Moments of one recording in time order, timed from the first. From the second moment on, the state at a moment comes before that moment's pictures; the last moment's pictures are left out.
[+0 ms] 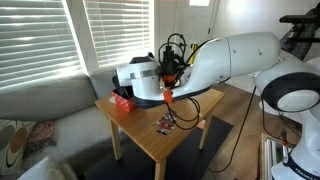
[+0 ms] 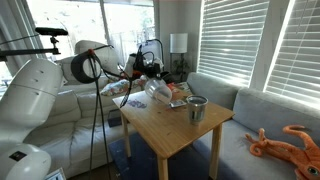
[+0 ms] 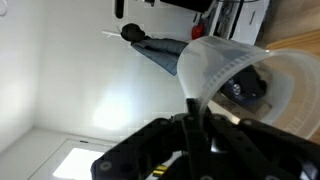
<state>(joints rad) 0.58 0.77 -0.28 -1.10 -1.08 0.84 0.21</state>
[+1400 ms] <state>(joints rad) 0.58 0.66 -0.27 -0.93 -1.19 0.84 0.03</state>
